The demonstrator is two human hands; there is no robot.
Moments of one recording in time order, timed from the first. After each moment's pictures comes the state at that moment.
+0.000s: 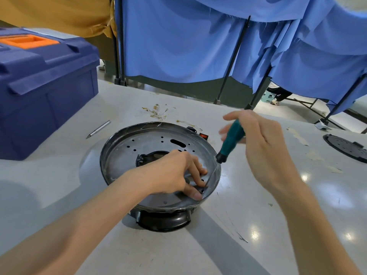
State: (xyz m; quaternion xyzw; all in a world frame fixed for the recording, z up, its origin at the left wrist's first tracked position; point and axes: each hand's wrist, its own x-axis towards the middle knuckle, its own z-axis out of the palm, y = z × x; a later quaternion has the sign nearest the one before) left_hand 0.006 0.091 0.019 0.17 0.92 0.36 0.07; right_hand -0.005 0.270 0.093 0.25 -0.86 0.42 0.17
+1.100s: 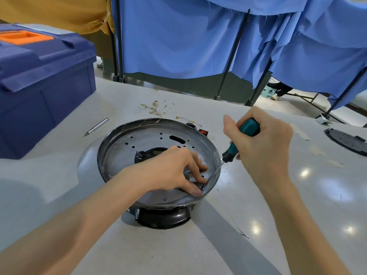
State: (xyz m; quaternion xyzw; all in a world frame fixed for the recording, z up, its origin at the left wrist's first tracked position) left_hand 0.011 0.092 0.025 0.19 0.92 0.34 0.07; right_hand -0.004 0.265 0.081 0.23 -0.83 0.40 0.31
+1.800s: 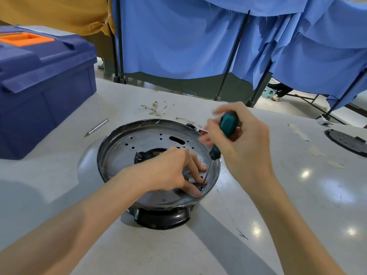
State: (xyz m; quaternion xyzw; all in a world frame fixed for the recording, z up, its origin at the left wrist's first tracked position) left_hand 0.011 0.093 0.025 0.17 0.92 0.35 0.07; right_hand -0.001 0.249 0.074 0.31 -0.79 0.47 0.23
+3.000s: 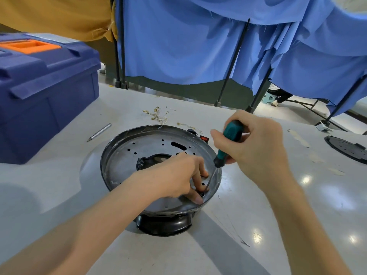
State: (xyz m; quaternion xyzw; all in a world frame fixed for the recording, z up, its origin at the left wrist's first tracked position) left_hand 0.012 0.104 0.033 0.14 0.93 0.31 0.11; right_hand -0.001 0.261 0.096 0.29 -0.85 0.38 0.21
